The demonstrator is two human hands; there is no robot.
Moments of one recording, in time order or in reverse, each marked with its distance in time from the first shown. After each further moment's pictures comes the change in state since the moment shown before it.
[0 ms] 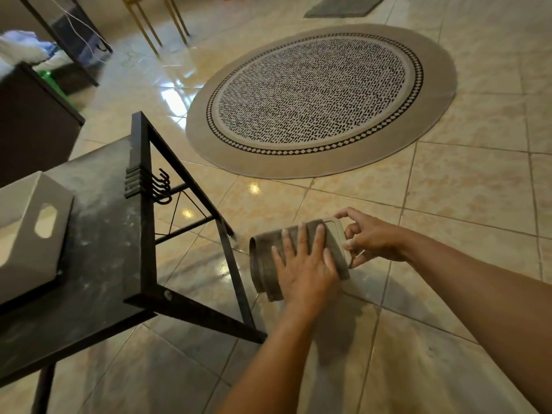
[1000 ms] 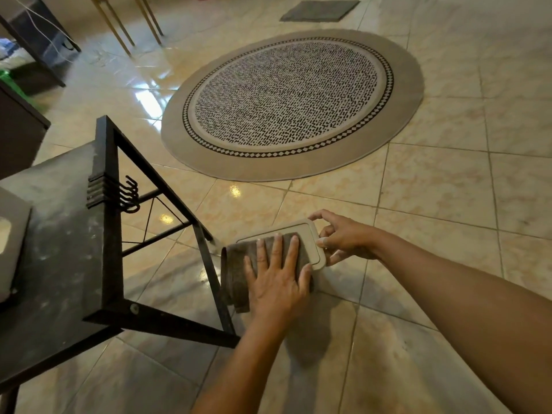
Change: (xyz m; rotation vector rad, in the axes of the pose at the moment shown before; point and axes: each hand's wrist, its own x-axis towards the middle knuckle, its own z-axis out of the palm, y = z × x) left_hand -0.014 -0.020 0.002 0.082 -0.018 0.076; right_hand -0.003 -0.004 0.001 -0.029 0.017 0.014
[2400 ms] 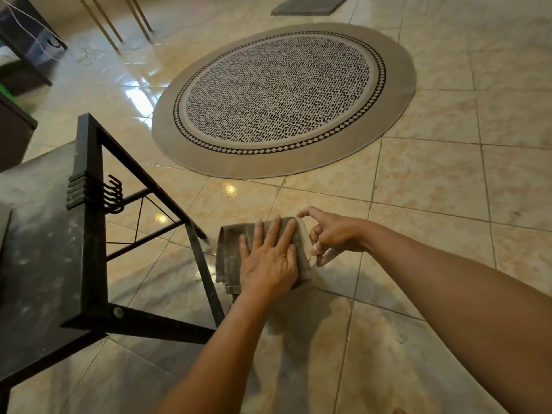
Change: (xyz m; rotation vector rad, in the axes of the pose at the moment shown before) left_hand 0.036 -0.005 -0.009 -0.056 -0.024 0.131; right_hand 0.005 -0.003 -0.002 -0.034 -0.115 0.033
